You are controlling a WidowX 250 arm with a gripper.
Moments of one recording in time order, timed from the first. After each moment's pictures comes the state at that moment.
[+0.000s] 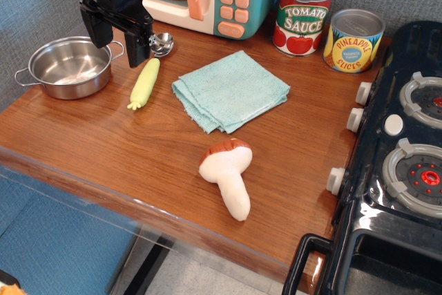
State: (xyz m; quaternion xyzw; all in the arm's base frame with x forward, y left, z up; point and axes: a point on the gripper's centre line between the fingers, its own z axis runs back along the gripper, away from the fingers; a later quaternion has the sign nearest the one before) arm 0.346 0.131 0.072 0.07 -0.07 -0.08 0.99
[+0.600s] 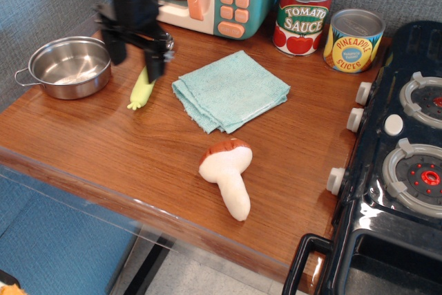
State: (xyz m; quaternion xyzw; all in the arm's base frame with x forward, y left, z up) arm 0.357 0.093 0.050 0.03 -0.05 -0.10 0.99
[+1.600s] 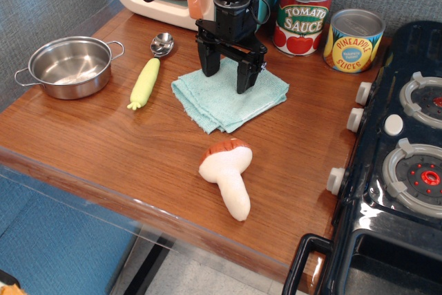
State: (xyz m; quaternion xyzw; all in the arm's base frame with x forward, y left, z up) arm 0.420 0.020 0.018 0.02 -0.03 -0.12 0.99
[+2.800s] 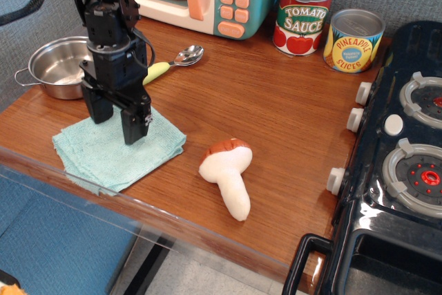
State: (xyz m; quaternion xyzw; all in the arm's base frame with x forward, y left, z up) arm 0.283 0.097 0.023 0.02 0.00 -0.12 0.99
